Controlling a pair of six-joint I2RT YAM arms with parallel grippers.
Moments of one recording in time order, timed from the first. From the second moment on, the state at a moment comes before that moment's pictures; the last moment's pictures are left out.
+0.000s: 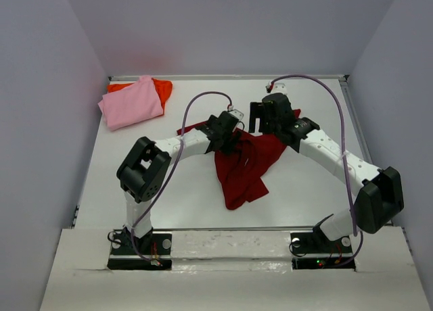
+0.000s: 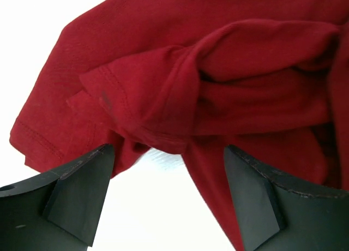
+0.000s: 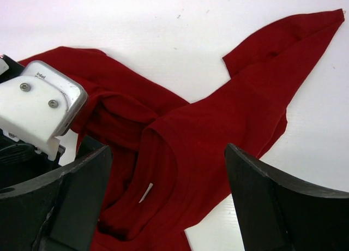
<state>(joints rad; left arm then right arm) -0.73 1.90 1.30 -0.31 -0.34 -0.03 0.57 1.46 1.24 -0.42 0.36 0.39</state>
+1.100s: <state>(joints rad) -0.70 1.92 1.27 -0.24 -0.46 -0.03 0.57 1.48 1.23 -0.42 0.33 0.38</state>
